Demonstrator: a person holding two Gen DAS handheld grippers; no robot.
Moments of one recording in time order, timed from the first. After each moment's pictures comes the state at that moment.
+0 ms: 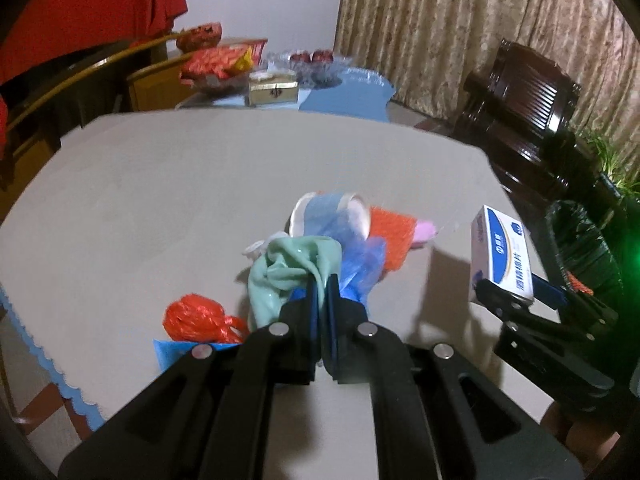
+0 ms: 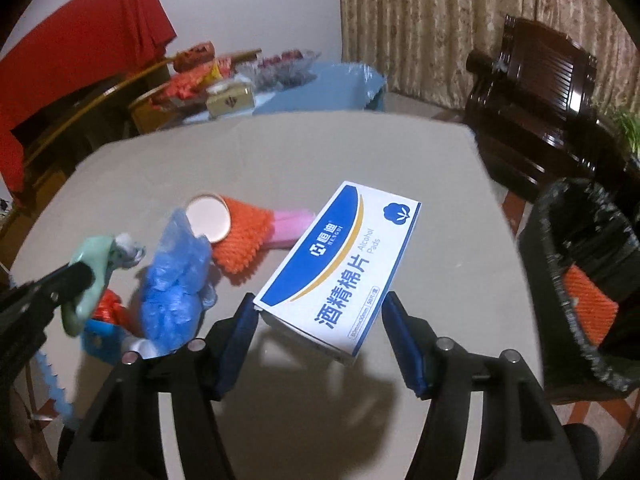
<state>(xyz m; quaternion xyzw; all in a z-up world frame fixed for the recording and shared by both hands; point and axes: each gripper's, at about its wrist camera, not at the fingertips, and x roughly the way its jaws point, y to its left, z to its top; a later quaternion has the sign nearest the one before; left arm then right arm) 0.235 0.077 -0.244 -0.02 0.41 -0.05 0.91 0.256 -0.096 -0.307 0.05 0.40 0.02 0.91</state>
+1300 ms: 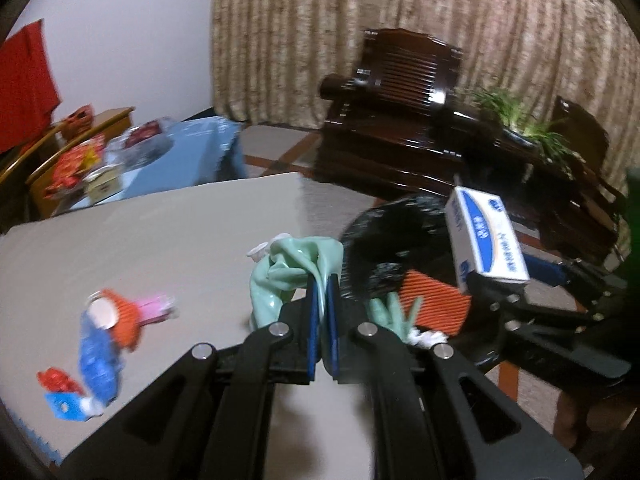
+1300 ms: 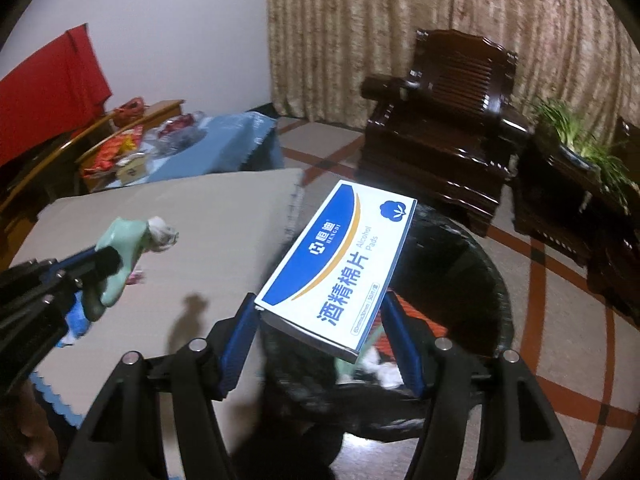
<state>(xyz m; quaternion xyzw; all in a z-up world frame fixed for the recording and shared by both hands) 0.194 -0.236 -0.177 0.06 0.35 -0.22 0.91 0.178 -0.379 -0.233 0.07 0.37 -0.08 0.92</state>
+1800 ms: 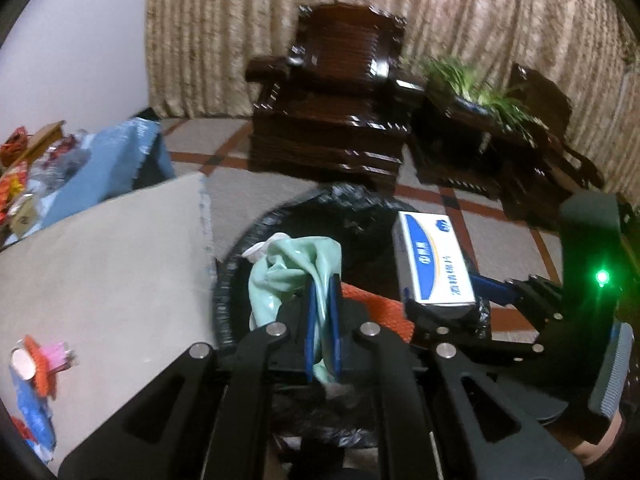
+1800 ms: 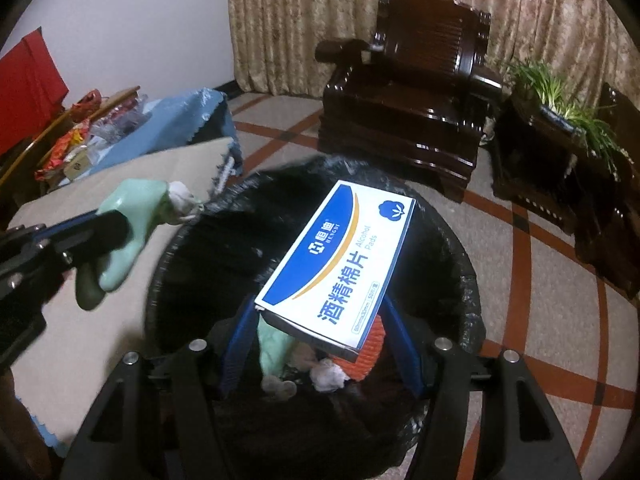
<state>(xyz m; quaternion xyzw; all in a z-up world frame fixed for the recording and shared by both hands) 0.231 -0.370 -0.229 0.09 0.39 -0.31 0.86 0.207 -0.474 -0.298 0.09 0.42 -0.12 0.90</state>
